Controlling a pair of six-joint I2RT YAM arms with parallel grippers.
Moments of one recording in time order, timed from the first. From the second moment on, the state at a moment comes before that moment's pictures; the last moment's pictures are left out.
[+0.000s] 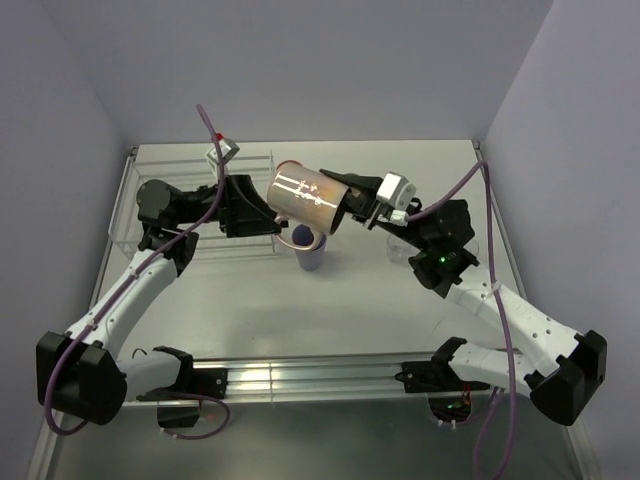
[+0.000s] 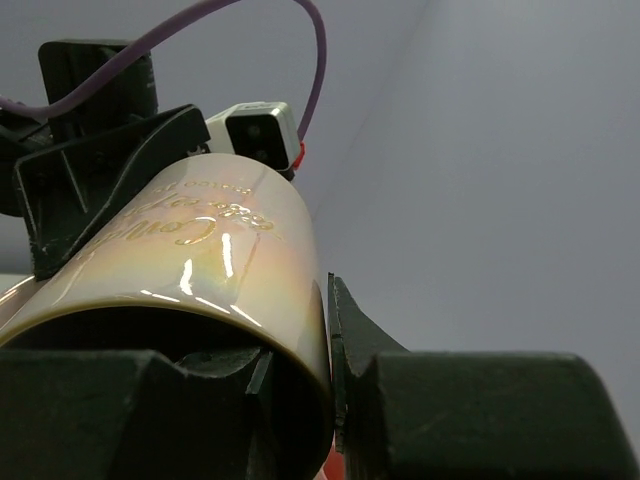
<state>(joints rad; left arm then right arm) -0.32 1.18 0.91 0.74 1.26 -1.31 0.69 1.04 0.94 0.63 -0.46 -0.29</state>
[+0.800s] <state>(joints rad) -0.36 1.15 0.90 0.73 1.26 -1.32 0.73 1.09 0.93 0.67 -0.44 -0.35</state>
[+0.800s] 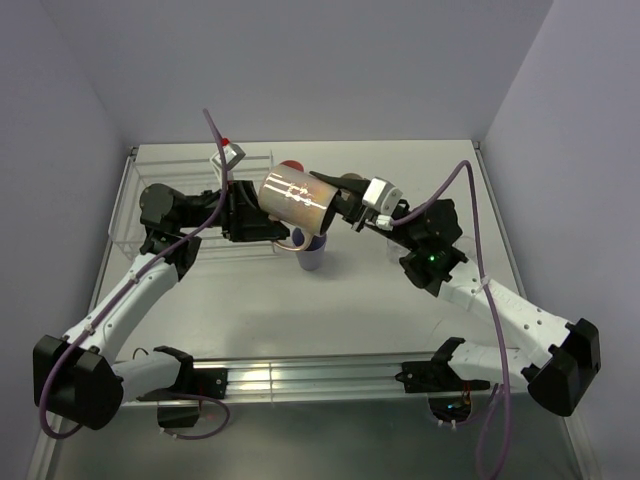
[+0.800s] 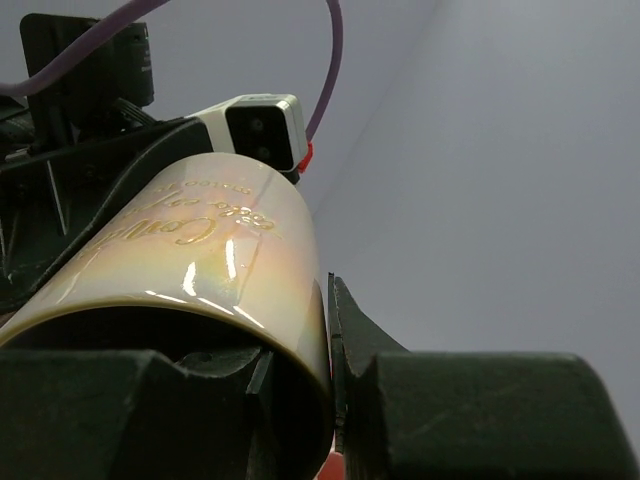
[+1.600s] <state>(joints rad) -0.27 1.14 0.87 0.76 1.20 -1.39 0.76 1.10 0.93 0.71 -0.37 -0.41</state>
